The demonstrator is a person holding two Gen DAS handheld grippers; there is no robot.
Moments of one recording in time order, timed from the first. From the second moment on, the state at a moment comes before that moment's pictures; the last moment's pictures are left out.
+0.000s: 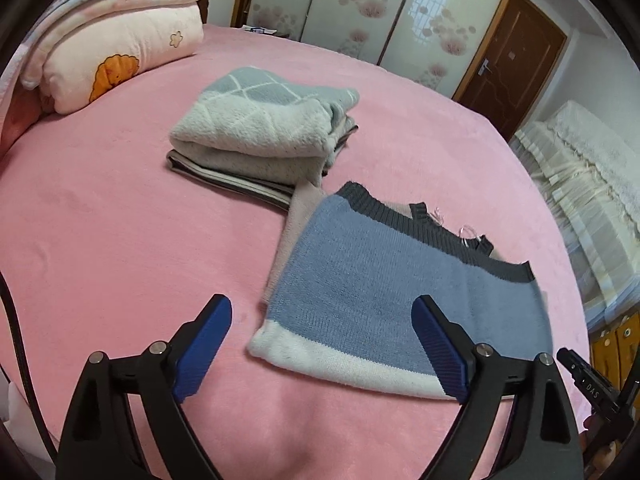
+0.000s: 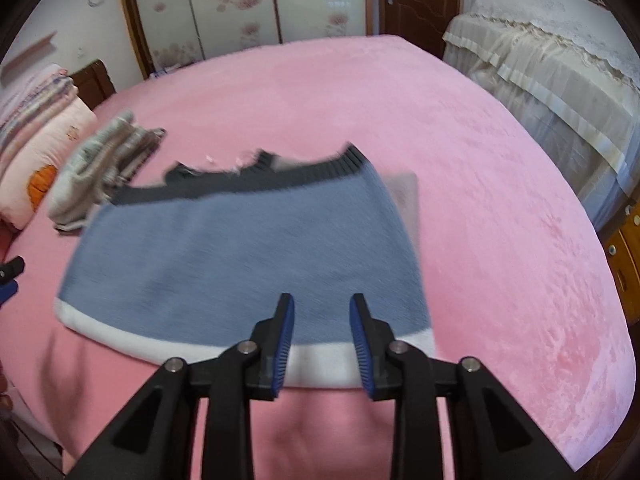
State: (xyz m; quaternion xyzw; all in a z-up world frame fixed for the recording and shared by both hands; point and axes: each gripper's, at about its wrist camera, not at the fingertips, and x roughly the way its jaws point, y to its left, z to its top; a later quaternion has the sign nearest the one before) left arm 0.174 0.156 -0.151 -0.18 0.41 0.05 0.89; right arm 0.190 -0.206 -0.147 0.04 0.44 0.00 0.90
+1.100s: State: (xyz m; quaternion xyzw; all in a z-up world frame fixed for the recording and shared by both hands) left arm 0.181 0.167 -0.296 -0.41 0.37 0.01 0.83; right arm 0.199 -0.112 -0.174 0.04 0.39 0.06 0.92
